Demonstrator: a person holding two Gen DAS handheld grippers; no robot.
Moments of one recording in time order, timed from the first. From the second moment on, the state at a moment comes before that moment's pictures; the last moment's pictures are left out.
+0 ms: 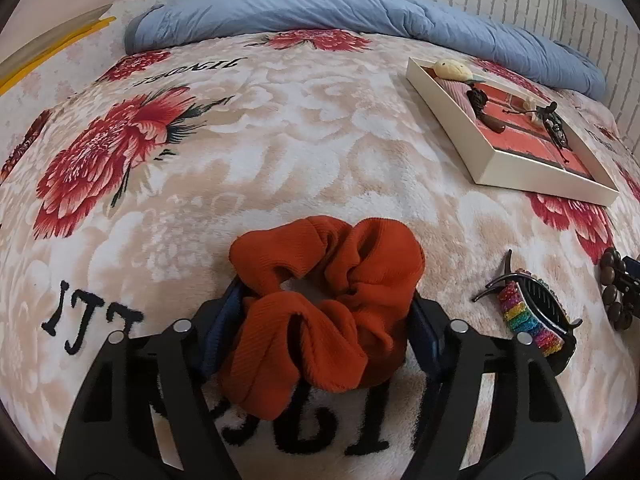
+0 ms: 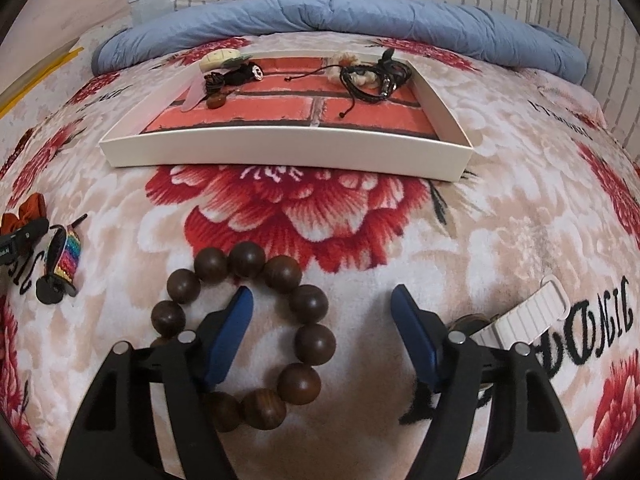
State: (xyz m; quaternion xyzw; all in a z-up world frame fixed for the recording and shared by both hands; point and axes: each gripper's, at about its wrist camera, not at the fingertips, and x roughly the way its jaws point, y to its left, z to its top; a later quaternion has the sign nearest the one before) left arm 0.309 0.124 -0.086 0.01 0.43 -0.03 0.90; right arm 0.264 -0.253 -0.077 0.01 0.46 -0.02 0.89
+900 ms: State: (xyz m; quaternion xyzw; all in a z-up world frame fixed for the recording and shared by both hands) left arm 0.303 0.117 -0.080 0.05 0.42 -0.01 0.91; right arm 0.256 -0.245 -0.065 0.02 0.44 0.02 0.90
